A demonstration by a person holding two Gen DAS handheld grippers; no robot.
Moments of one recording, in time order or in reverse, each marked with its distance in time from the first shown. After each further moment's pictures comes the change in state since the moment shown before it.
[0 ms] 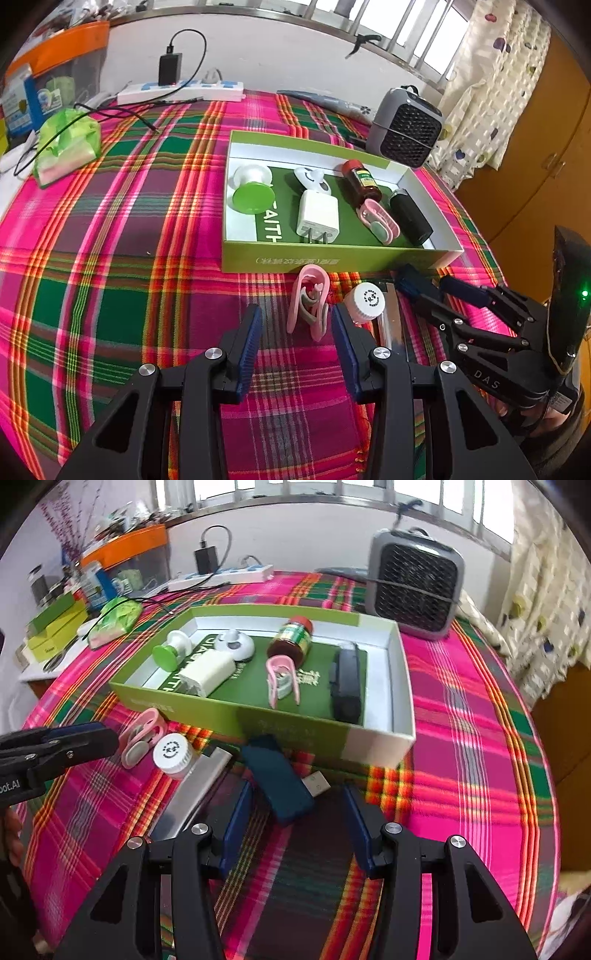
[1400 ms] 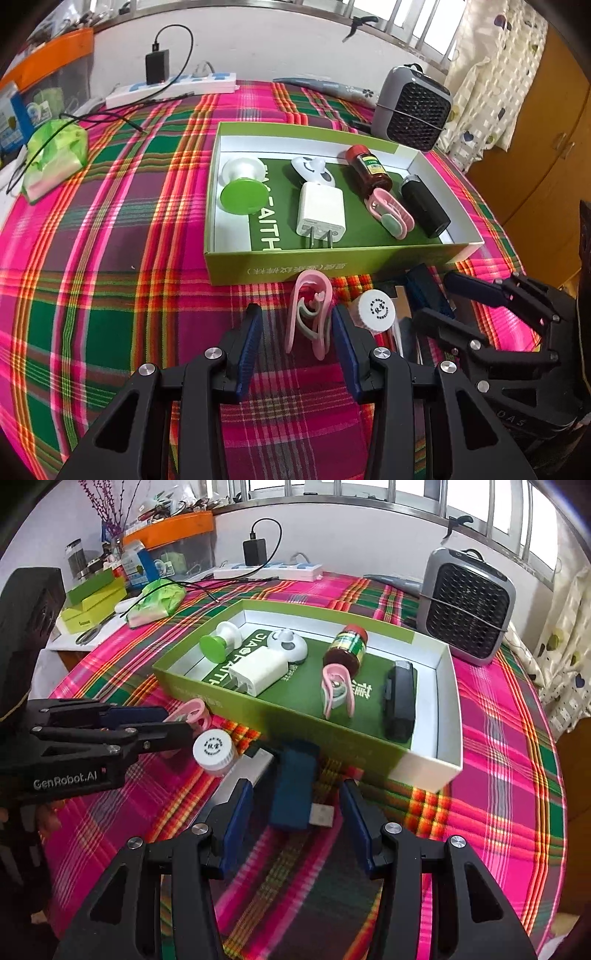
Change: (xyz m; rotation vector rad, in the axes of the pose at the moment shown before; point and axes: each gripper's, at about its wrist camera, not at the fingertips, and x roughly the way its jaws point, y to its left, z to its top) left arm 0.024 -0.009 0.009 0.058 0.040 0.054; right arm 0.003 0.018 0.009 -0.113 0.012 0.108
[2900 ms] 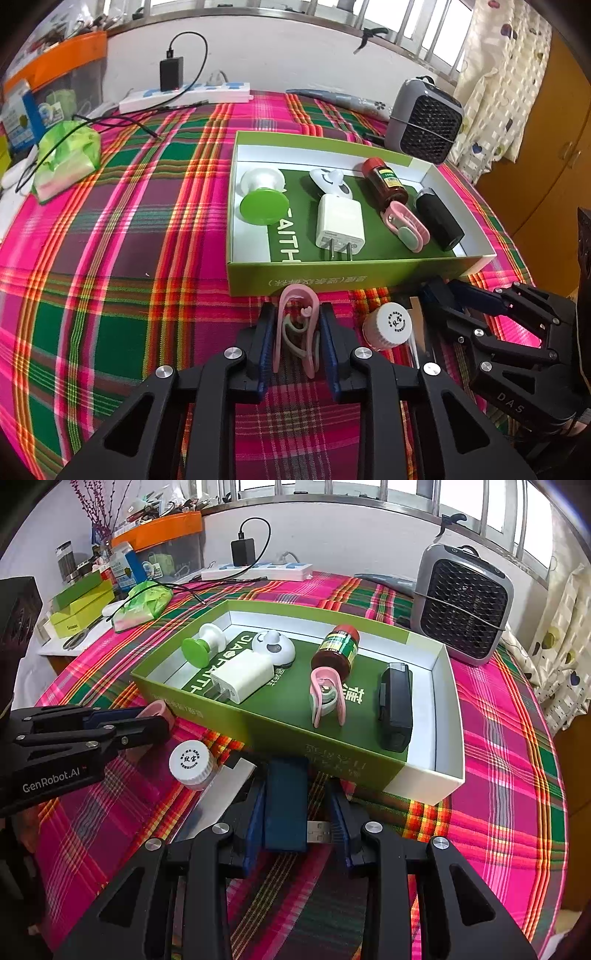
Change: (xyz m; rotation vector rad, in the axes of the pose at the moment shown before) left arm 0.000 0.010 -0.001 -0.026 -0.051 0.032; right arm 0.009 -0.005 0.002 0.019 -0.004 -0.031
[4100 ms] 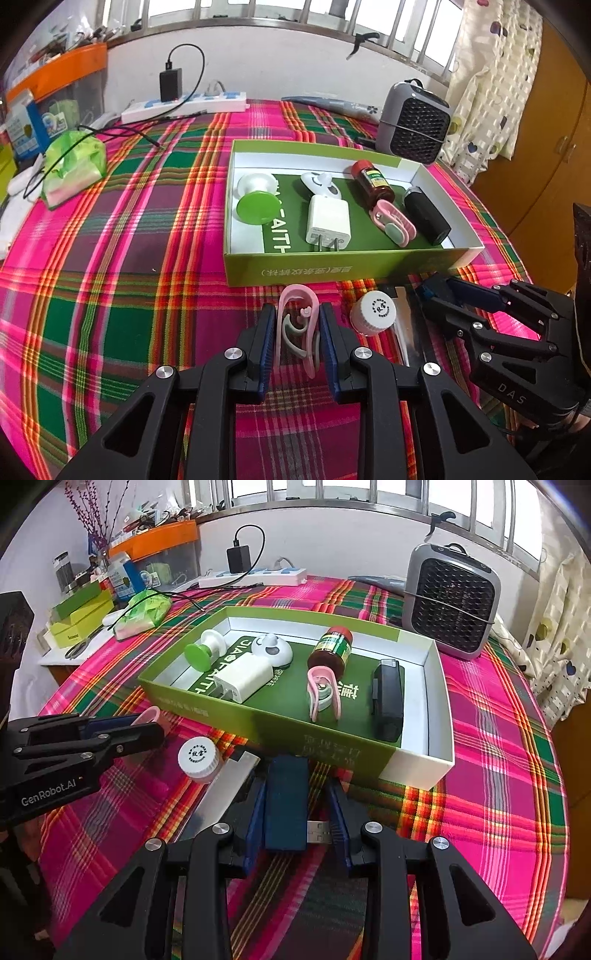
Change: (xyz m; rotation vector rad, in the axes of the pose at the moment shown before) left arm -0.017 -0.009 -0.008 0.024 -0.029 0.009; right arm -0.011 -0.002 -0.006 0.035 -0.019 0.006
